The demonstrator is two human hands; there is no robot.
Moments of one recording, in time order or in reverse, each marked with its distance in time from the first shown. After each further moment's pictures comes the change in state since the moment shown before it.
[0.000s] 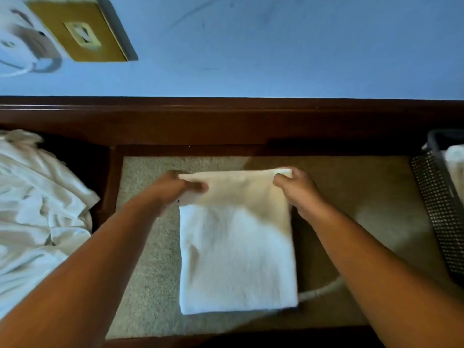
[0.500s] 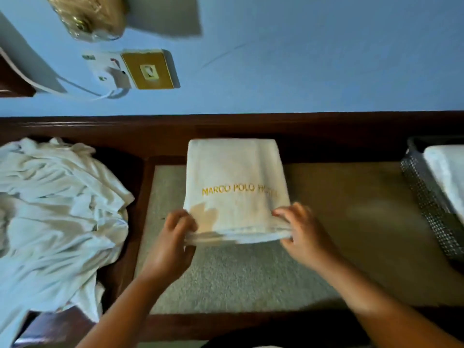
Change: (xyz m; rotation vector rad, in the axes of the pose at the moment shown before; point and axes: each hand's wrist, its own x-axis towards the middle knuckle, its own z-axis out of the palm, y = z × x) left_hand -0.157 -0.115 0.022 0.601 0.394 0.830; right_hand -0.151 0.065 -0.018 -0.816 -0.002 -0.829
